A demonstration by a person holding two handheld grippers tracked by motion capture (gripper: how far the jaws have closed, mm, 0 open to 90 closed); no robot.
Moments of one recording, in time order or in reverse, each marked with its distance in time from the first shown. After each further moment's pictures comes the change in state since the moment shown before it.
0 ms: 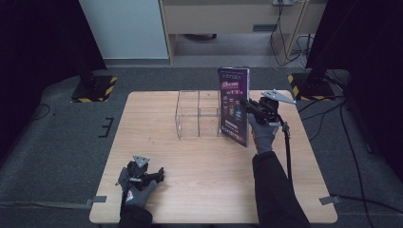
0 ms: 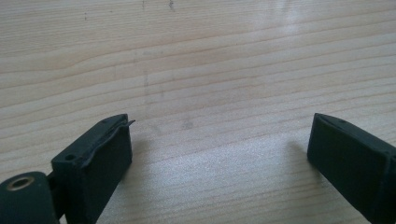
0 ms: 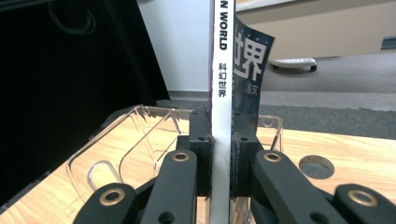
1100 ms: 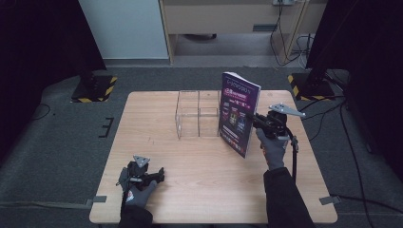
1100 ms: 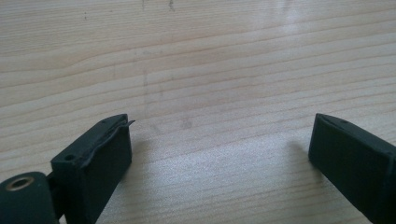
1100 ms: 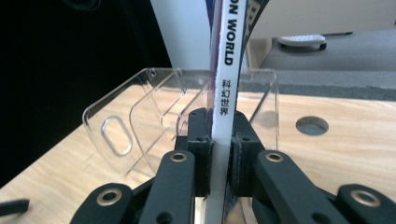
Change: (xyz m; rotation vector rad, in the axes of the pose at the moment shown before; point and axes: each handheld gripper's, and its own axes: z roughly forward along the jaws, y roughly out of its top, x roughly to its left) left arm -0.001 0.000 0.000 0.002 0.005 0.001; right arm -0.007 -0.025 -0.041 0.086 0.035 0.003
